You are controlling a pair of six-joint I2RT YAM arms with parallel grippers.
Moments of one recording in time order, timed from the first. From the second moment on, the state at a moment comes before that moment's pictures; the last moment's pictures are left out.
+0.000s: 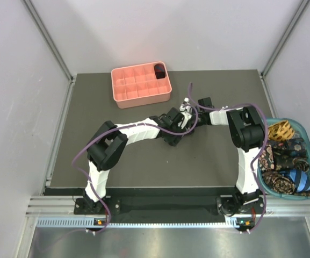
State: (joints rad) left arm -0.82 2.01 1.38 -0.35 -0.05 -0.04; right arm 0.29 2.12 1.19 -0.06 -1.13 0.33
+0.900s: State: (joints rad) left arm -0.81 2.01 1.38 -0.36 -0.05 -0.11; right arm 0.31 2.10 1.24 -0.17 -1.03 0.26
